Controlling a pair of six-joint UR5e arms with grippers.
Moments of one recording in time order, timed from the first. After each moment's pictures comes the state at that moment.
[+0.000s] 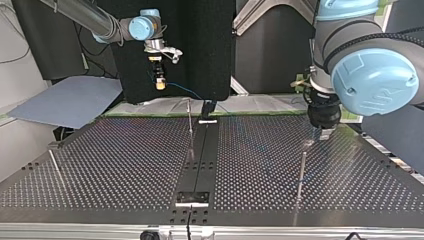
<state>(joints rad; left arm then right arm) -0.17 -1.53 -1.43 -3.78 -1.90 -1.66 2.06 -0.81 1.99 -1.07 1.63 1.52</state>
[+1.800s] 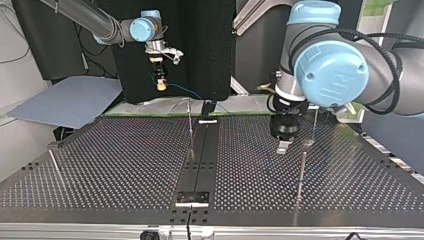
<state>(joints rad) -0.29 -1.58 -1.43 -3.55 -1.80 -1.59 2.06 -0.81 1.98 -1.05 1.63 1.52</state>
